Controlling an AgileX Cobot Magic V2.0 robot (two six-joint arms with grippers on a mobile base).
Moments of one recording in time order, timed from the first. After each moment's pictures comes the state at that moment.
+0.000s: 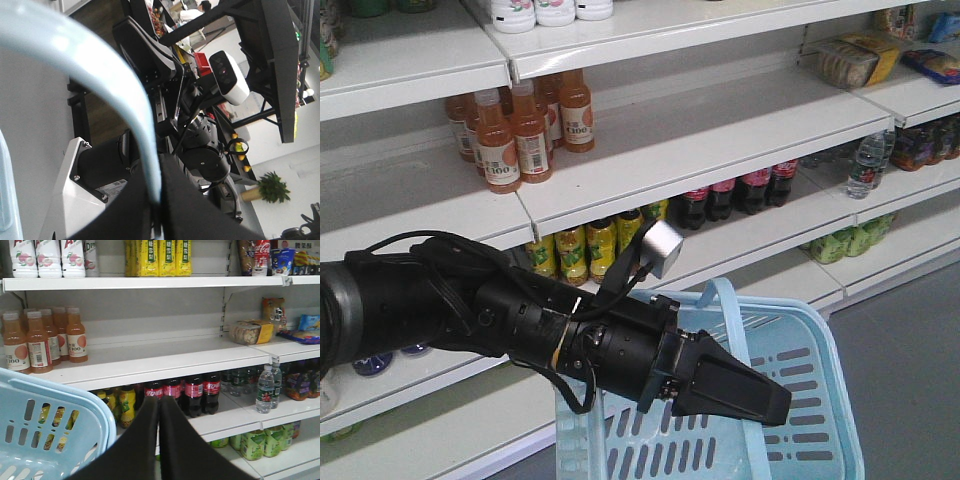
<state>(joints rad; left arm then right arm) -0.63 1.72 -1.05 1.49 -1.17 -2.15 0.09 -0.01 0.03 -0.18 0.03 0.19</state>
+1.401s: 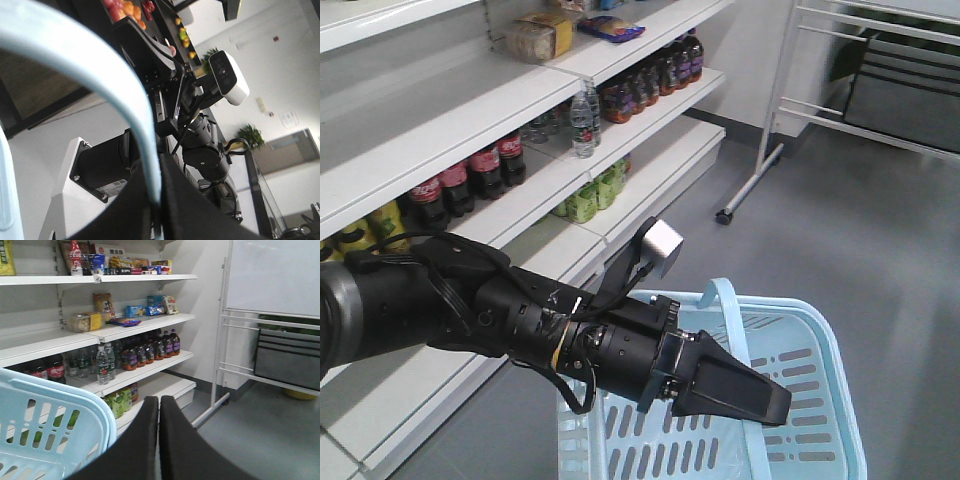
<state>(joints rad) -0.63 1.72 -1.05 1.49 -1.17 -2.15 0.09 -0.01 0.03 -0.18 0.03 0.19</state>
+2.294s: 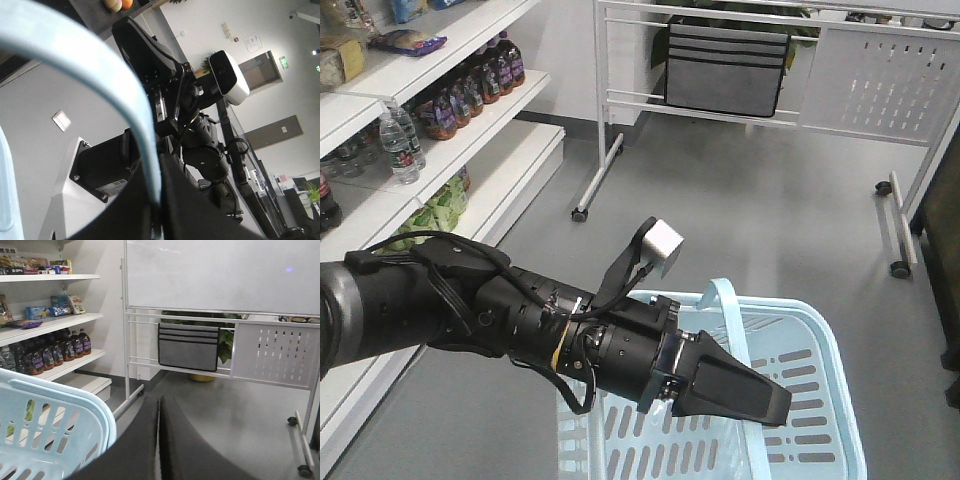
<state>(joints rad) -0.63 1.72 -1.05 1.49 -1.17 -2.15 0.09 -0.01 0.03 -0.18 0.03 0.19</state>
